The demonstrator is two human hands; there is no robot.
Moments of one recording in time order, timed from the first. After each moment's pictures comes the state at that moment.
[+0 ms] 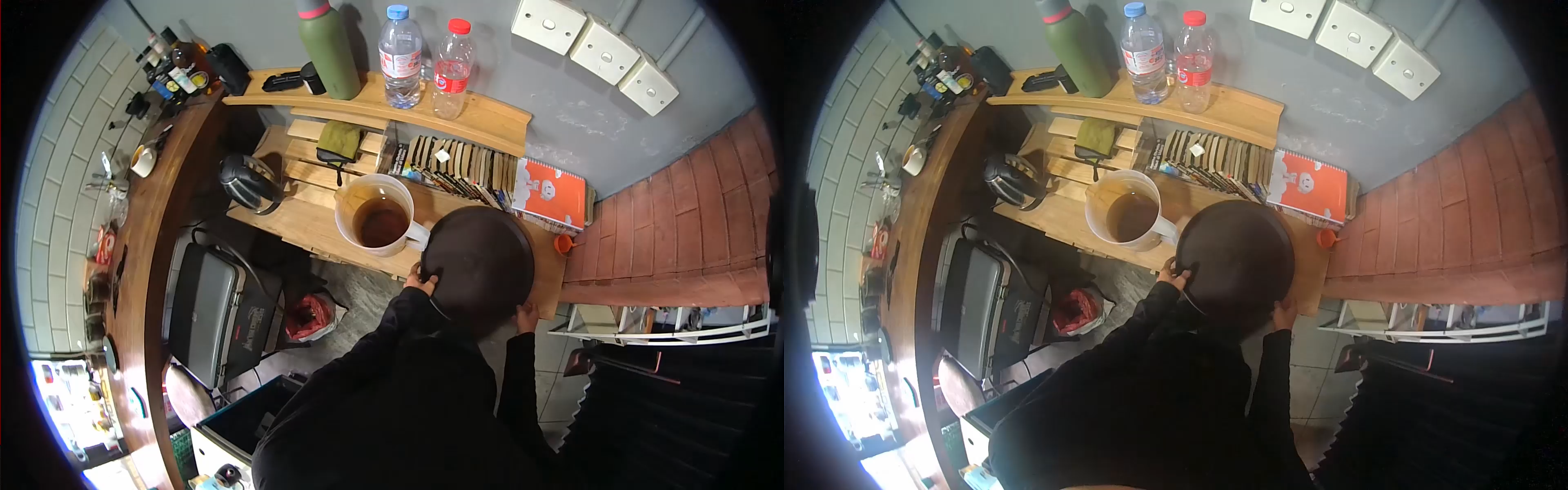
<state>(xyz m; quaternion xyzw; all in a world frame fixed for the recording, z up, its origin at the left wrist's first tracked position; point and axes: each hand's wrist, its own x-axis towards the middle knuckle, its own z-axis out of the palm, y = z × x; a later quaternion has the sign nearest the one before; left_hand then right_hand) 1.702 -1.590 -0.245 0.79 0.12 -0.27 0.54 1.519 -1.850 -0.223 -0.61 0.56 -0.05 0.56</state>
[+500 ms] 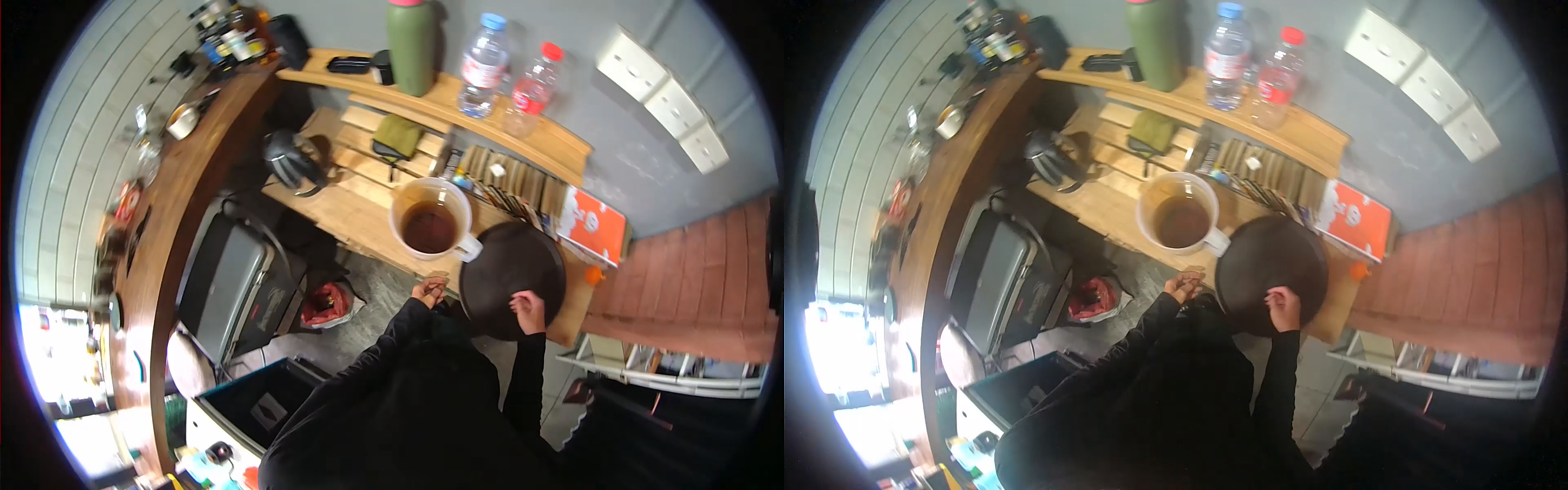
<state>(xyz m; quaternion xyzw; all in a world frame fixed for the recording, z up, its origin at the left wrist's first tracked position) 1.707 -1.515 -0.222 0.55 0.14 -0.30 0.76 1.622 -1.790 -0.152 -0.85 0.25 -0.09 0.46</state>
